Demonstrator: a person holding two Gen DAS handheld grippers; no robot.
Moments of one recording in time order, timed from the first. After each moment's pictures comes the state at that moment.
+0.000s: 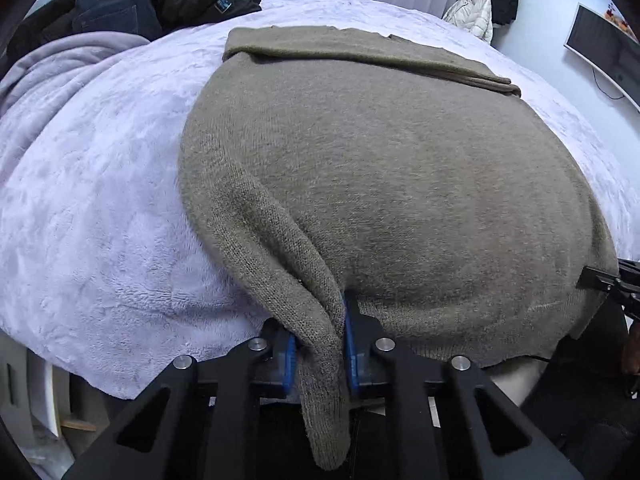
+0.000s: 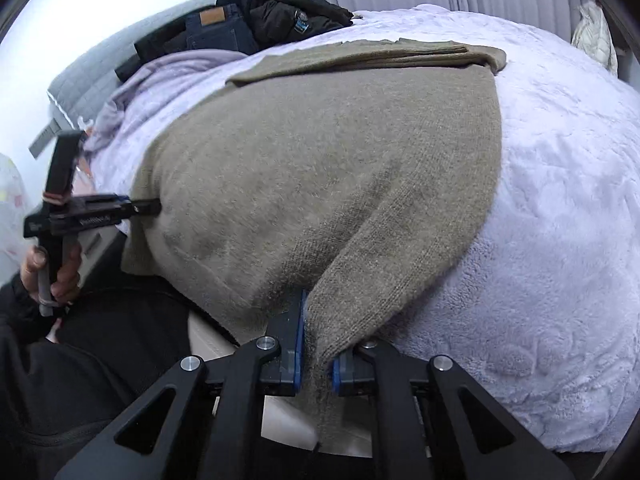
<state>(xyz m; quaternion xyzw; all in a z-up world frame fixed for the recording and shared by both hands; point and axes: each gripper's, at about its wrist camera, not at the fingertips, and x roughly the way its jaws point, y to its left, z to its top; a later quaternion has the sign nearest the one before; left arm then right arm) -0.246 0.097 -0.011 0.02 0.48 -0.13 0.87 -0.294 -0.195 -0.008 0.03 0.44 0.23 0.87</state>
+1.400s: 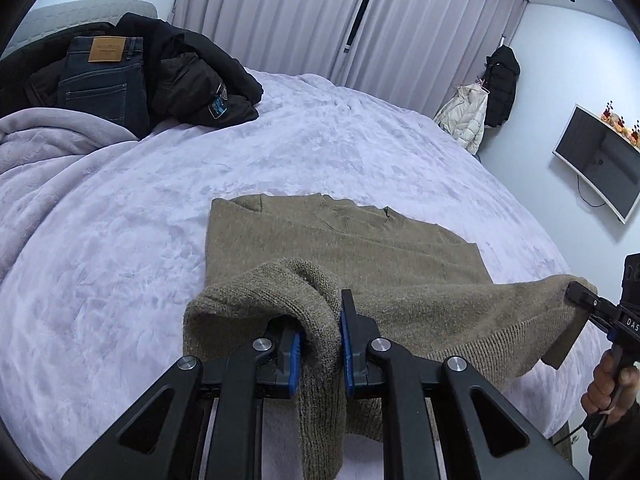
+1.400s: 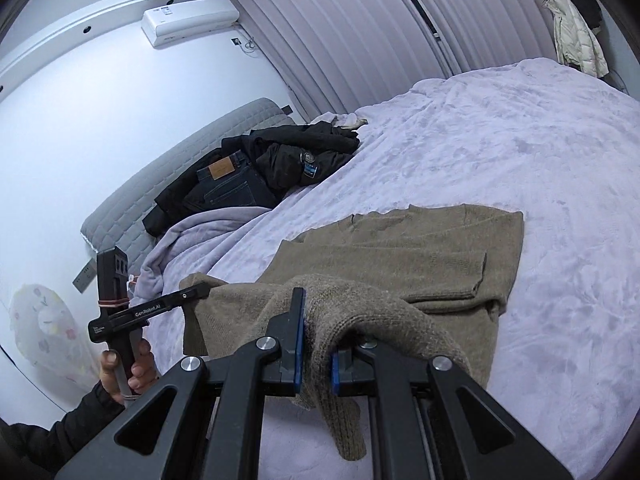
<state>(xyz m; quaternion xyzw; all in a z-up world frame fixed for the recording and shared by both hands) -0.082 0.115 0.125 -0.10 0.37 -0.16 0.91 -0.144 -0.242 0.142 0.18 0.30 0.26 0.90</state>
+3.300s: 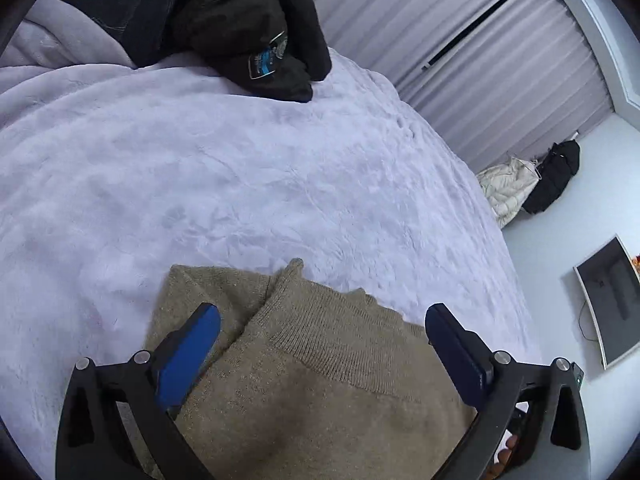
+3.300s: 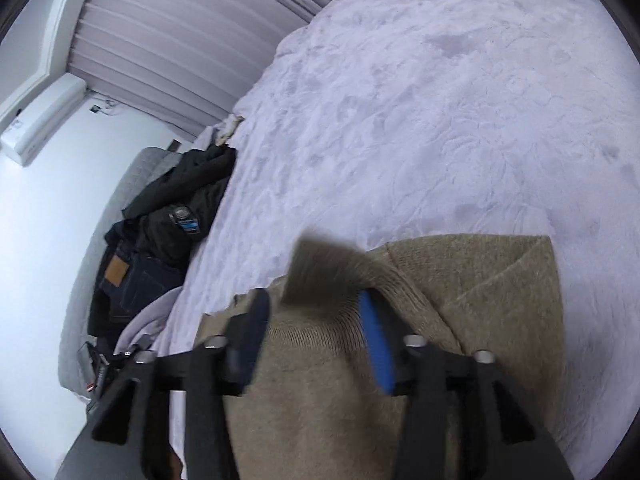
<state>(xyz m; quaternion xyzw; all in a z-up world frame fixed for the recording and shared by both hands) 0.122 0.135 0.064 -0.29 0.41 -0.11 0.86 0.096 -0.291 0.041 0.37 0.40 0.10 0.83</state>
